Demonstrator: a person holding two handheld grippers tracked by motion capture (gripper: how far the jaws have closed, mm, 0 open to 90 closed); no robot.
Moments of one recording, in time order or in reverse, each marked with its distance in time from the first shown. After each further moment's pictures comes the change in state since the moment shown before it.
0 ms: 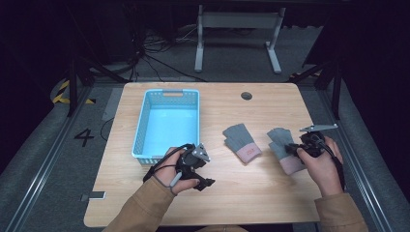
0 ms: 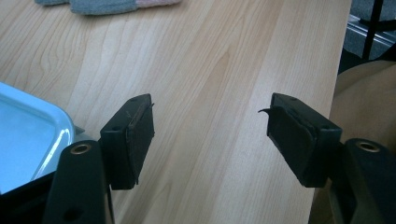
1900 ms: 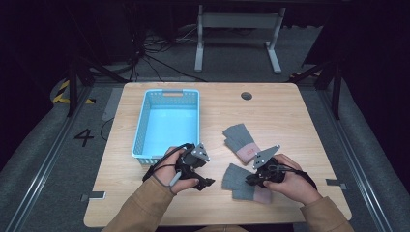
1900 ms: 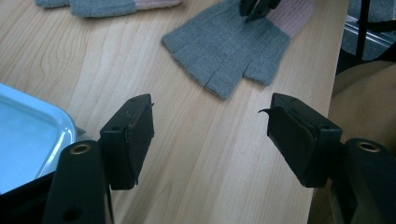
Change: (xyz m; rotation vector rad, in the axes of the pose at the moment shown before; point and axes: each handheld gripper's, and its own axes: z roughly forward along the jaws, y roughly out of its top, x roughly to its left) left arm 0.001 0.001 -0.001 -0.011 -0.006 0.004; right arm 0.104 -0.020 0.042 0.174 0.479 -0.688
